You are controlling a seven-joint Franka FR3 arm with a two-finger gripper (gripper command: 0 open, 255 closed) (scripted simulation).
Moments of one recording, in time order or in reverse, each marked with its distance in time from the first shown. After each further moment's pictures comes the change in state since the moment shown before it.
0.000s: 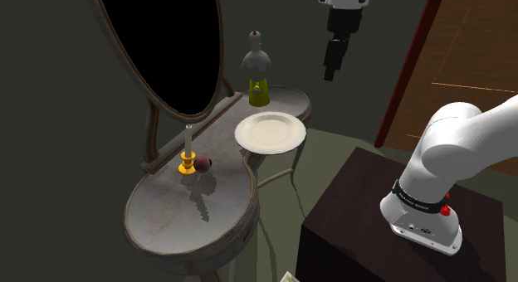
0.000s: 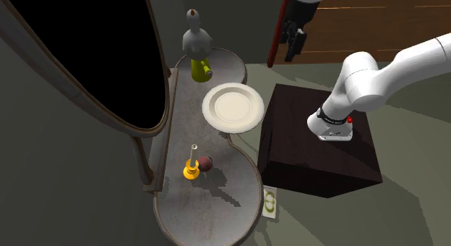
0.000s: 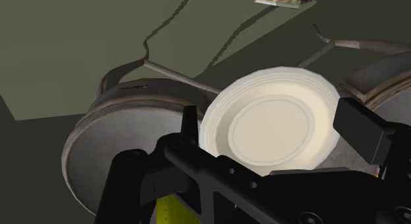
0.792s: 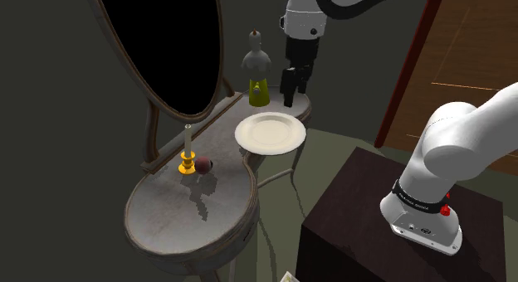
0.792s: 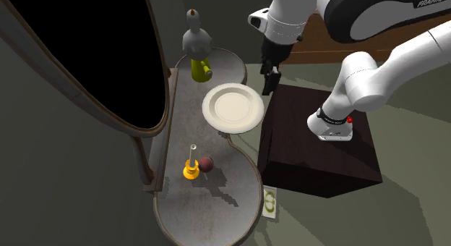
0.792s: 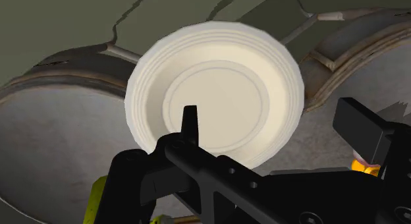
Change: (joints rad) arm 0.041 0.180 0.201 0.014 0.107 0.208 0.220
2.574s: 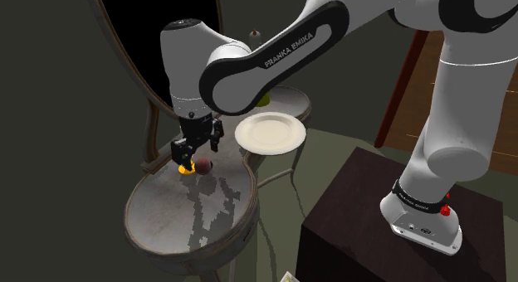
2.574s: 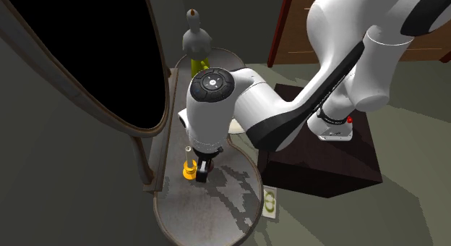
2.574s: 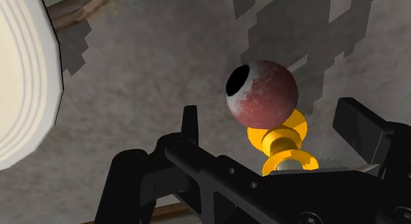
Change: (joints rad) arm 0.072 0.833 0.348 0.480 -0.354 0.359 0.653
